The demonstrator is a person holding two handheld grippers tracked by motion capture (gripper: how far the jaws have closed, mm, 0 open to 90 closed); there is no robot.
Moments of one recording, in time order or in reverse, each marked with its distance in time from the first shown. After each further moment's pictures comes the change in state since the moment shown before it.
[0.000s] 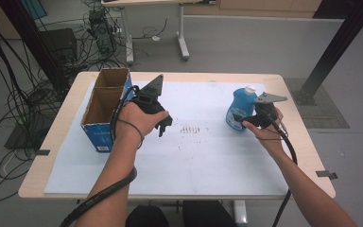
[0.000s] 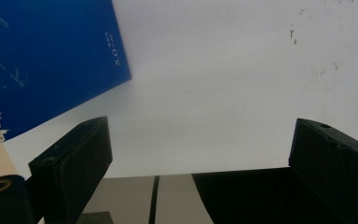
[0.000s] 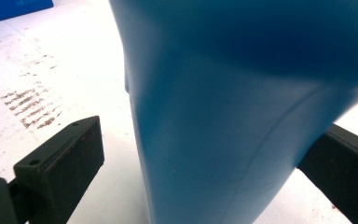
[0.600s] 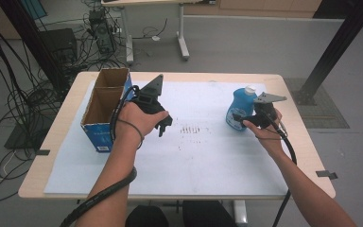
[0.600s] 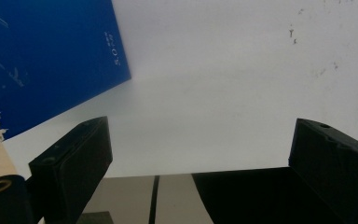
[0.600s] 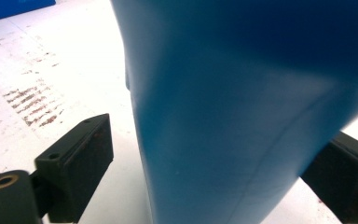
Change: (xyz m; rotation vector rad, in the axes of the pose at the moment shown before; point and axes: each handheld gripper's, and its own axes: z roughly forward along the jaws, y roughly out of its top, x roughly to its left) left arm -0.001 0.000 0.000 0.003 0.000 0.003; right arm 0.000 0.000 0.003 0.012 0.013 0.000
